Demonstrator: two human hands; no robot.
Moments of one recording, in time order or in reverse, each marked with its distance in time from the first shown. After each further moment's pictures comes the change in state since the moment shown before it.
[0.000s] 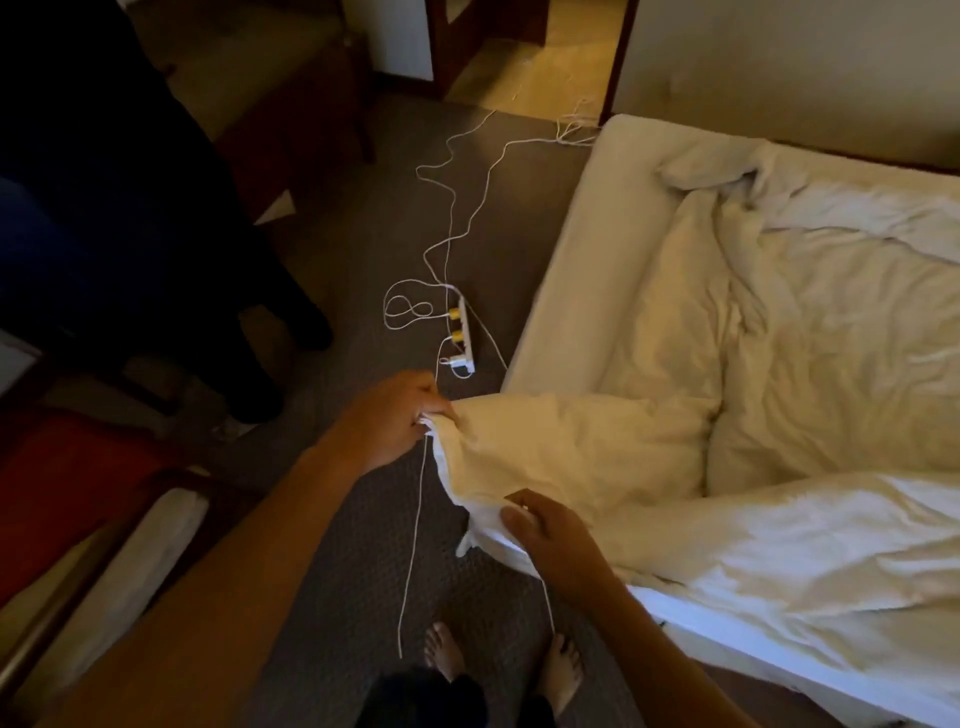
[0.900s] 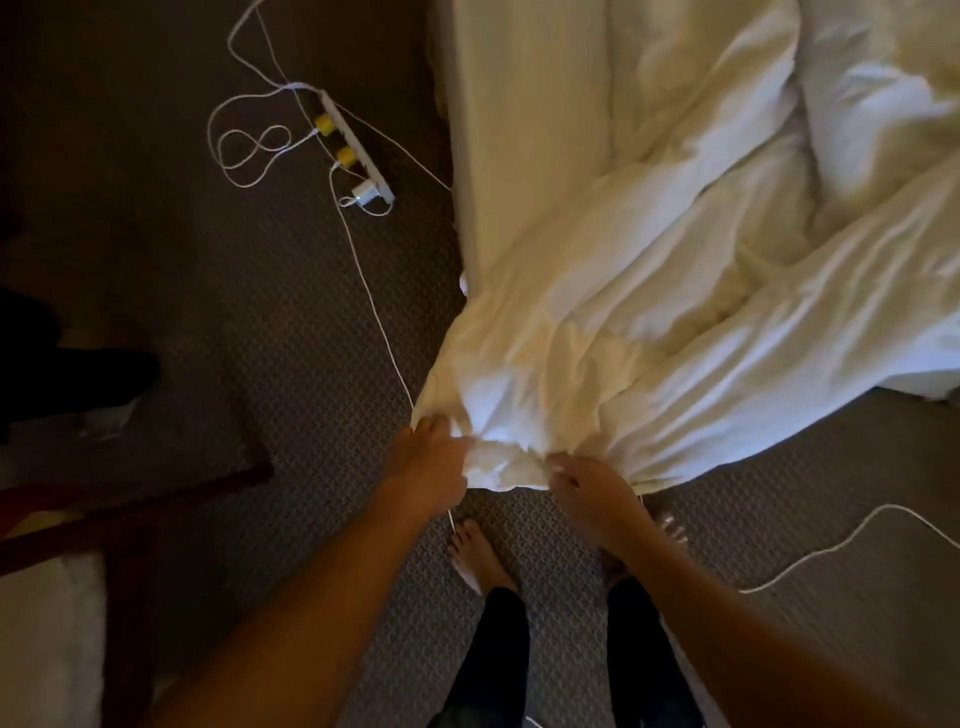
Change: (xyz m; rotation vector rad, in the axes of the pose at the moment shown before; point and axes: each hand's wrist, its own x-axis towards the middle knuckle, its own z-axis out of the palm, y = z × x) left_hand -0.019 -0.164 0.338 0.365 -0.737 0.061; right_hand 0.069 0.252 0.269 -0.057 0.062 0.603
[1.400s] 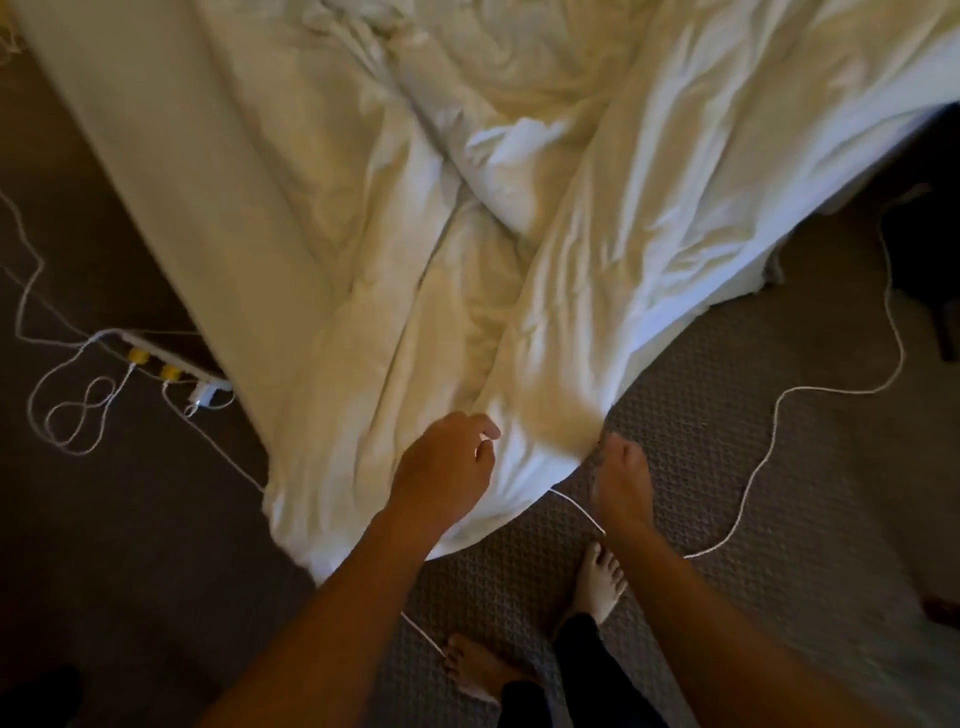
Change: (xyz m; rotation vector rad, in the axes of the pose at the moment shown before) left_hand 0.070 0.215 -0.142 -0.240 0.273 0.382; right_hand -0.025 0.121 -0.120 1.126 0.889 0.659
